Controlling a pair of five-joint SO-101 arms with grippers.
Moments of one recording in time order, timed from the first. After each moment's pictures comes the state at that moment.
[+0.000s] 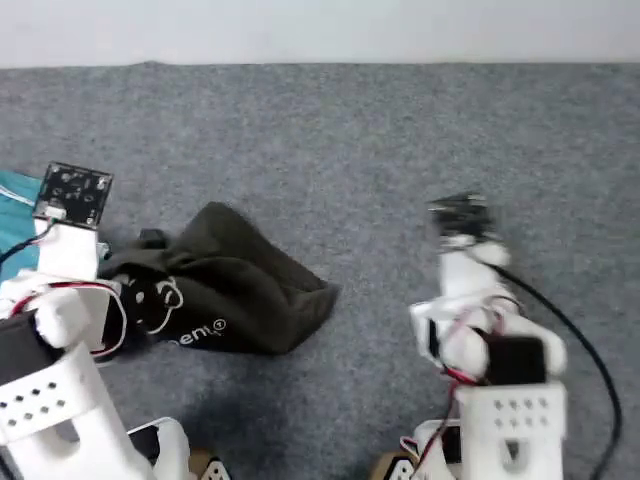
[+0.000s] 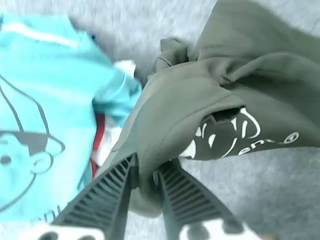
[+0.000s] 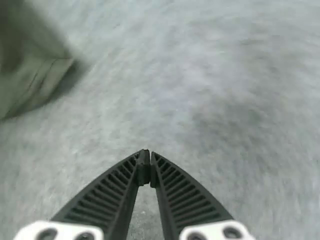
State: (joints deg) left arm -28.4 -47.7 23.9 99.4 -23.8; right arm -8.4 -58.0 44.1 84.5 13.0
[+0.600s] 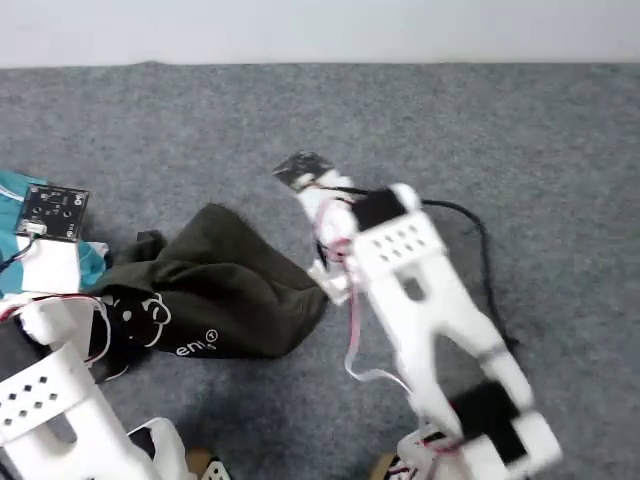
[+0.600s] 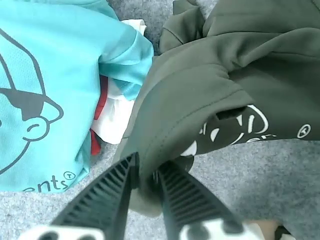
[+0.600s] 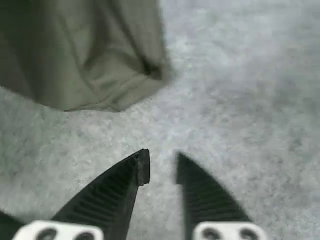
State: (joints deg) left arm -35.1 -47.8 28.3 99.4 -25.8; right arm -30.8 -1.8 6.0 89.8 14.8
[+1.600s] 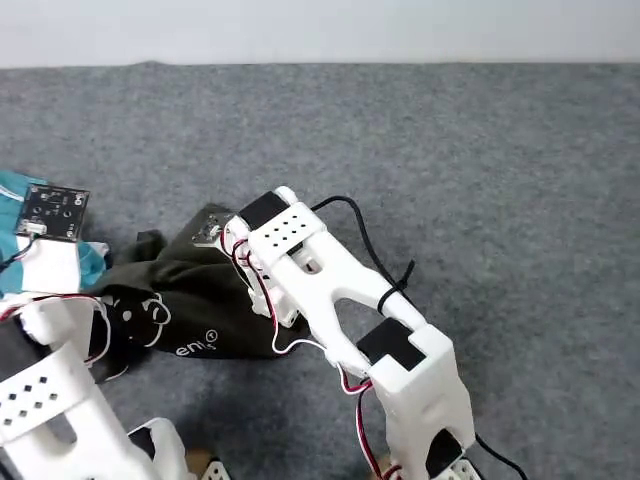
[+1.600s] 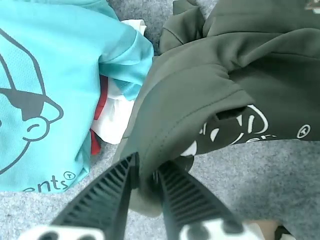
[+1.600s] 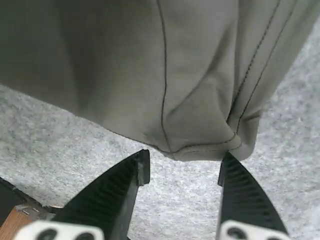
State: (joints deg) left arm -35.1 -47.8 28.3 99.4 -25.8; right arm -42.9 27.7 -13.9 96.9 21.0
